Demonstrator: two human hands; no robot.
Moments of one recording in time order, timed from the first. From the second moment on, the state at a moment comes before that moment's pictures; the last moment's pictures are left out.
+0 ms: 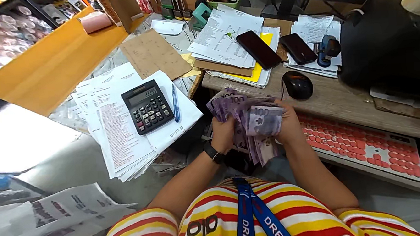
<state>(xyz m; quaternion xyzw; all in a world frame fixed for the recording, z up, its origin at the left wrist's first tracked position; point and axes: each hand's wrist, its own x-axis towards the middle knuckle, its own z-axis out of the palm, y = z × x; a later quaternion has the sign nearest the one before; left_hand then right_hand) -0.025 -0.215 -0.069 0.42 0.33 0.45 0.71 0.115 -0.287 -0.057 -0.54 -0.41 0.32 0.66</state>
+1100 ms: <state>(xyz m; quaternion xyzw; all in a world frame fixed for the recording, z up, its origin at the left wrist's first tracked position) -0.032 -0.211 -0.068 0.42 0.30 0.45 0.73 0.118 -0.281 -0.056 -0.49 -0.32 0.27 0.76</state>
